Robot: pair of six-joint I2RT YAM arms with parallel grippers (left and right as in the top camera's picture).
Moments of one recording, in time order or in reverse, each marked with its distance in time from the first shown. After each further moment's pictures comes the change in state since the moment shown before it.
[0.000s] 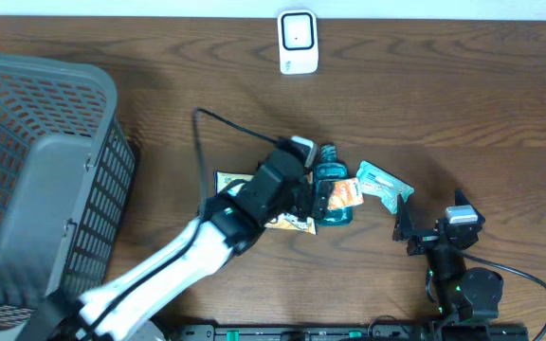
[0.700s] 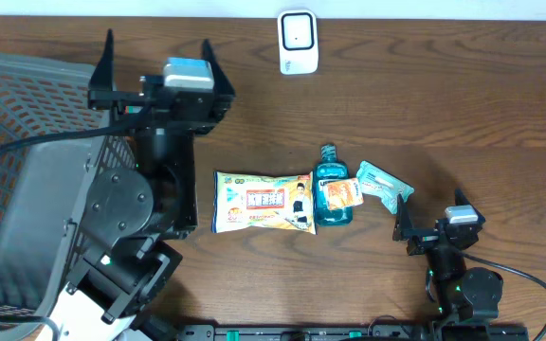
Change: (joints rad) left arm 0.121 -0.418 0.308 0.279 -0.728 0.970; right arm 0.000 0.000 0.000 0.000 0.000 0.000
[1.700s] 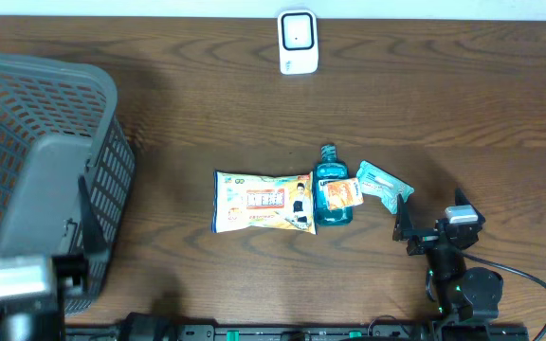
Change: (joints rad) left arm 0.486 -0.605 -0.002 -0.569 0.514 -0.154; right arm 0.000 0.000 0.000 0.000 0.000 0.000
